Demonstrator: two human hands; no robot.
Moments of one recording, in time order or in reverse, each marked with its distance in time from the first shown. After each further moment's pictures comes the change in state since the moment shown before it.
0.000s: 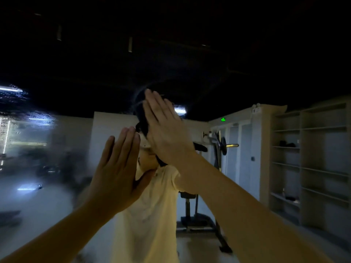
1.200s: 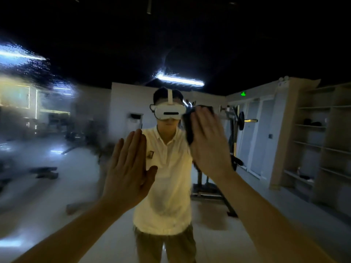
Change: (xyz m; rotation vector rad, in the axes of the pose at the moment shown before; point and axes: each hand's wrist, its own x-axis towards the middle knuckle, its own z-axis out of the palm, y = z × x) left_hand -0.122 0.001 -0.010 -0.181 -0.096 -0.124; right_hand -0.127 -0.031 0.014 0.094 -0.021 0.182
